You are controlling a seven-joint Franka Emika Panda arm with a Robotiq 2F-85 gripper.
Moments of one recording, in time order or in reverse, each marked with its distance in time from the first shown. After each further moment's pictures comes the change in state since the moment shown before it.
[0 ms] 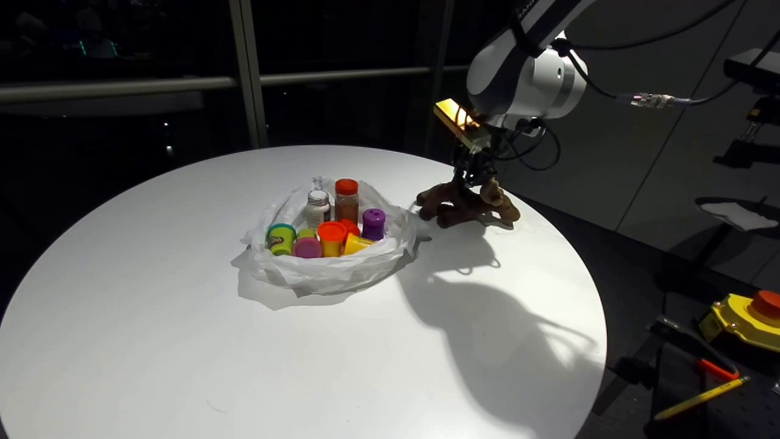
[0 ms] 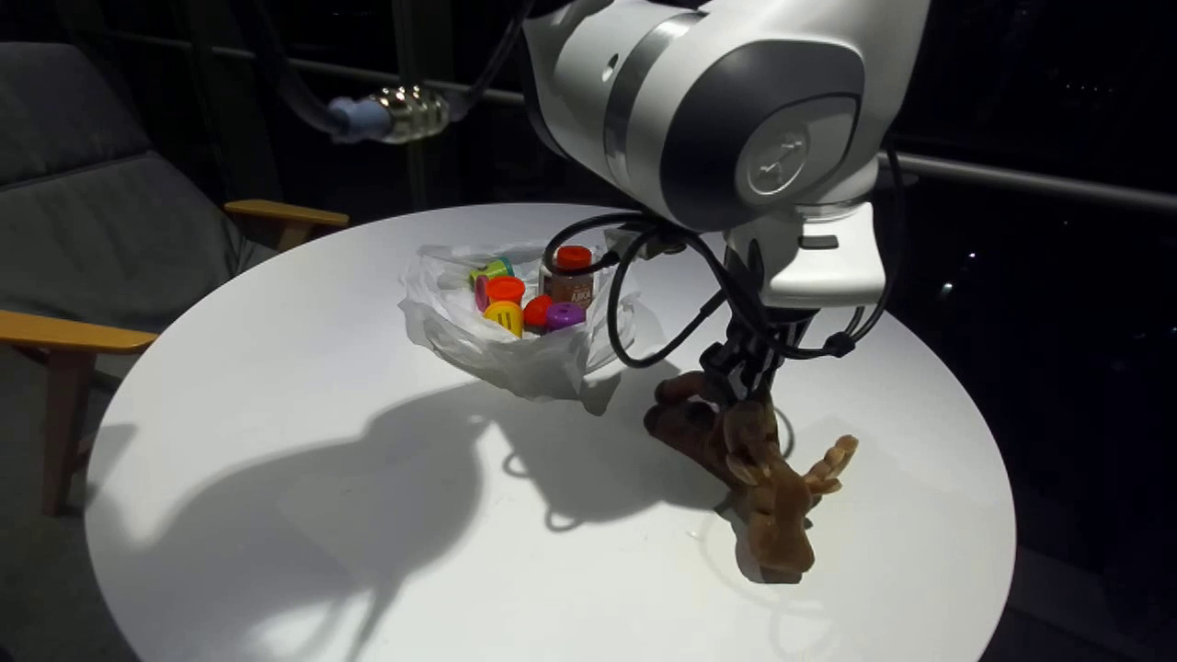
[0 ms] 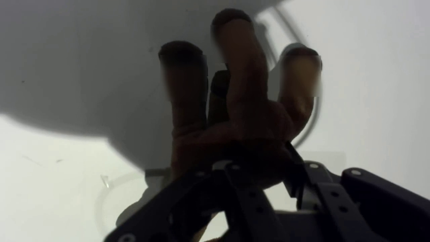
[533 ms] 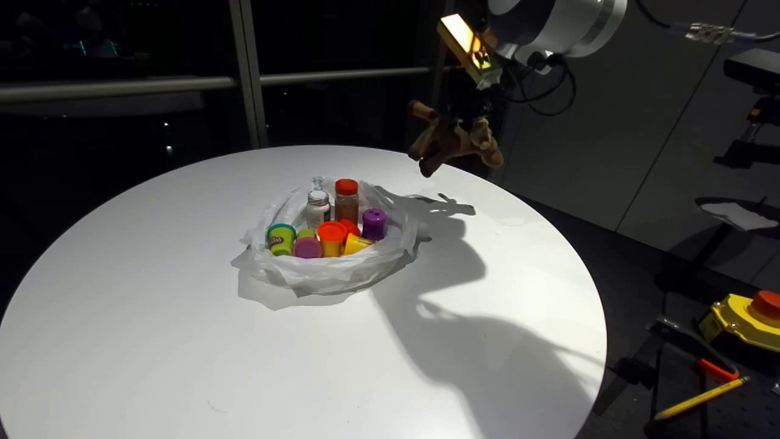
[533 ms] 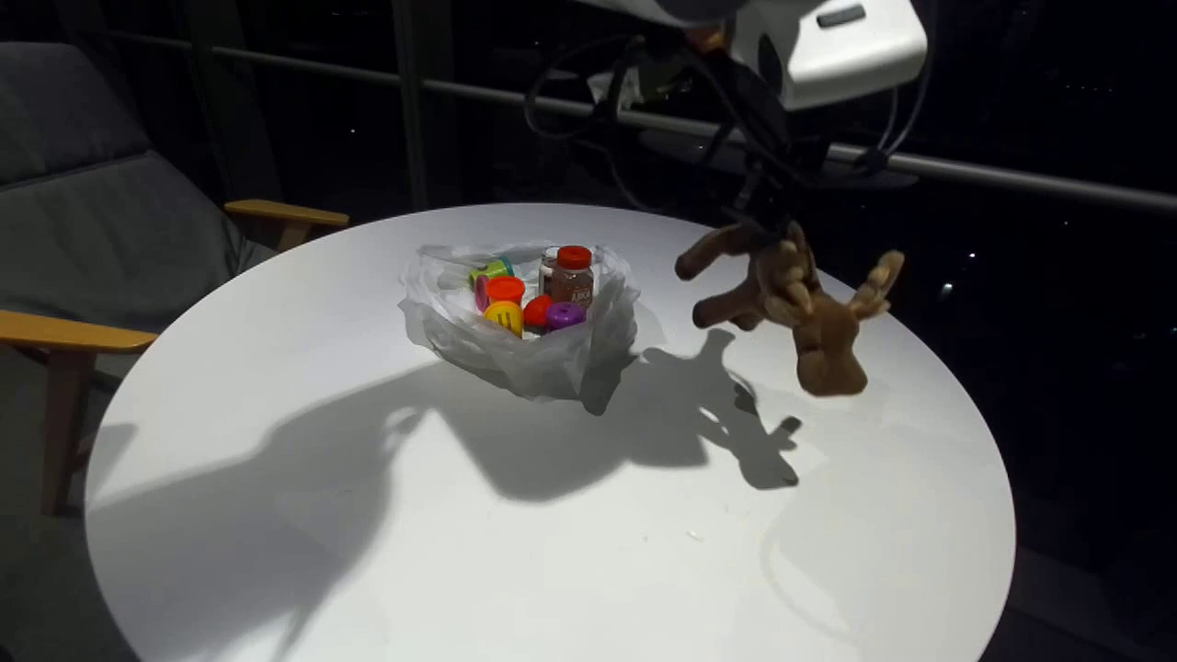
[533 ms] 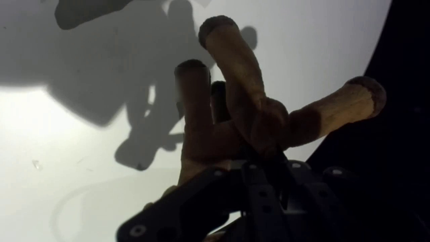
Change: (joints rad) arm 0.053 -0.249 -0.001 -0.100 -0.074 0.139 -0.028
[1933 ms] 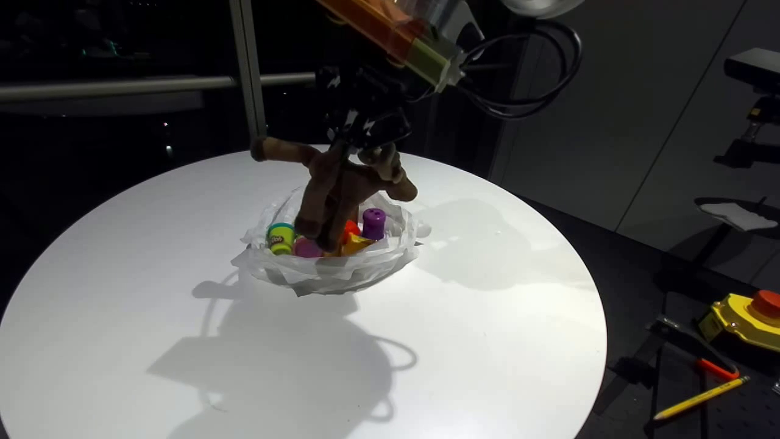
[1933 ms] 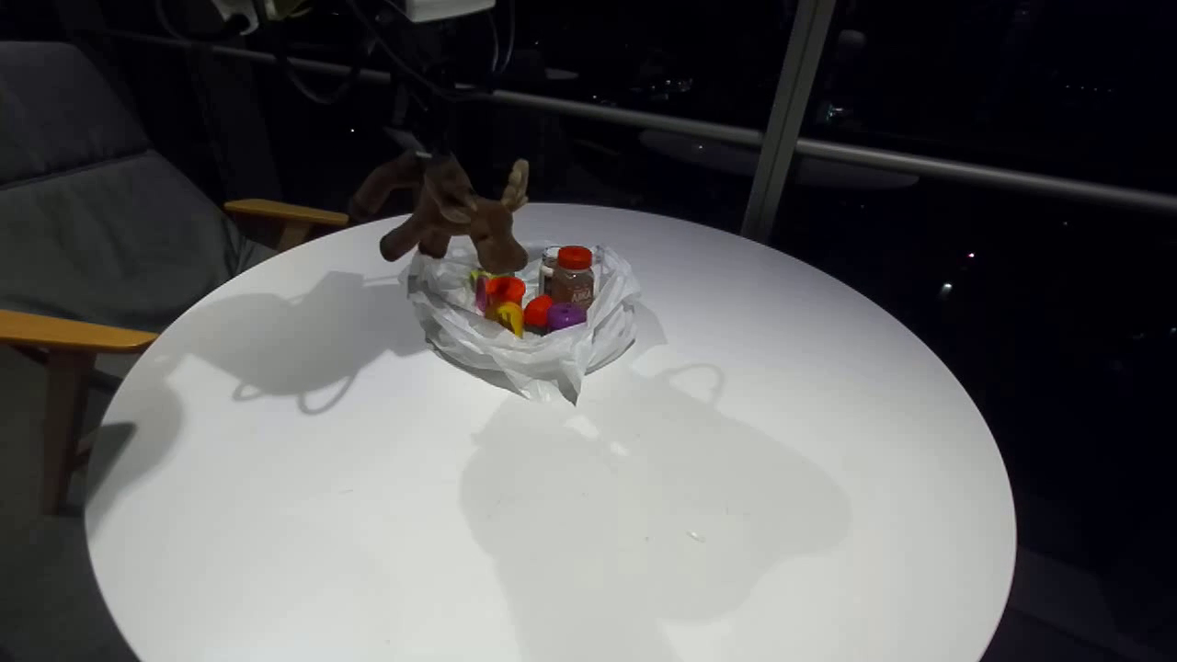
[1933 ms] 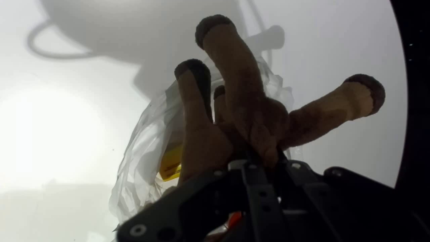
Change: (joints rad) arm 0.157 -0.110 0.322 -0.073 0.010 -0.153 -0.202
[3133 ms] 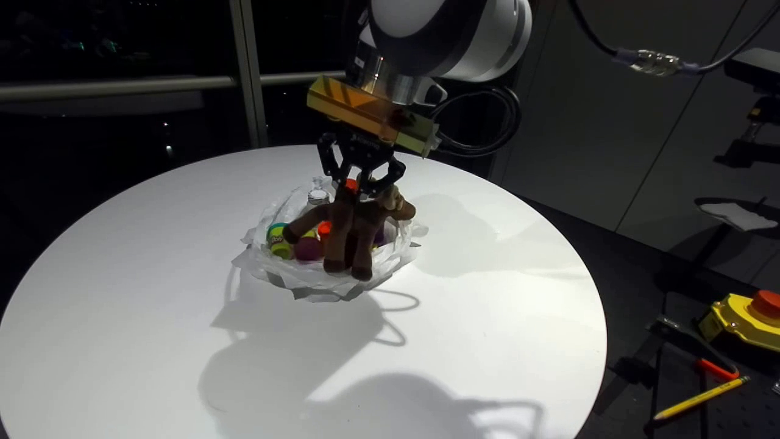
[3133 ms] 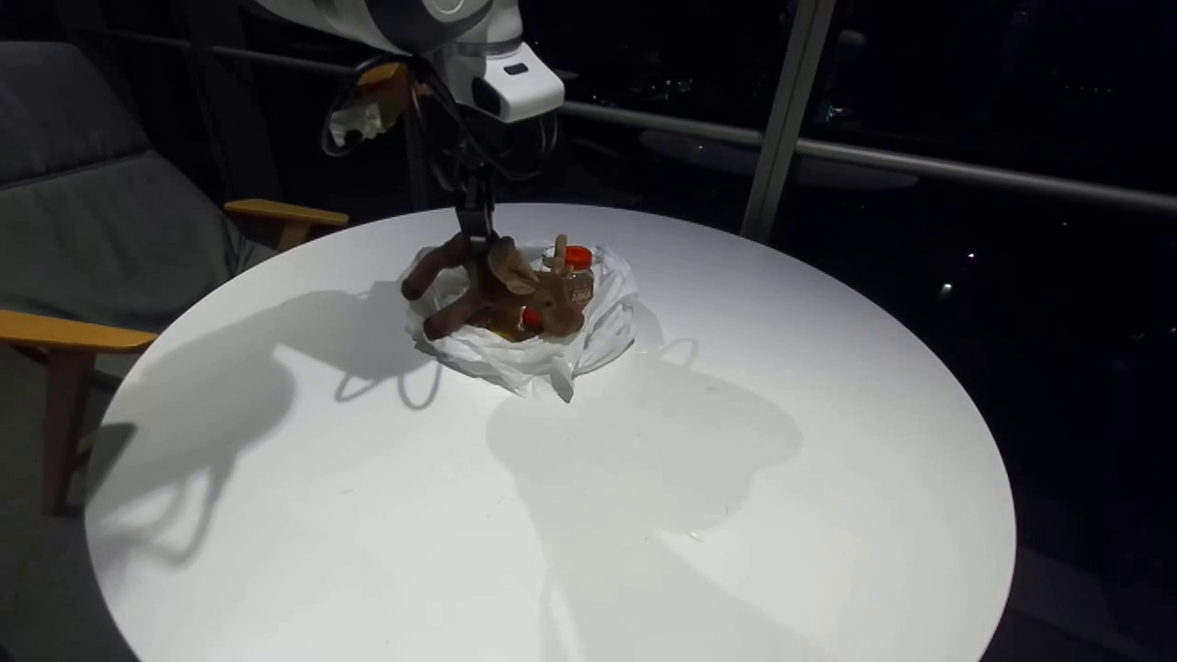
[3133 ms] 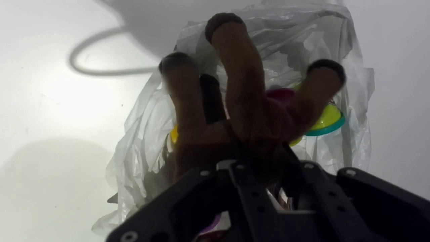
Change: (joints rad) arm 0.007 0.240 -0.076 0.192 -0.121 -0.109 -0.118
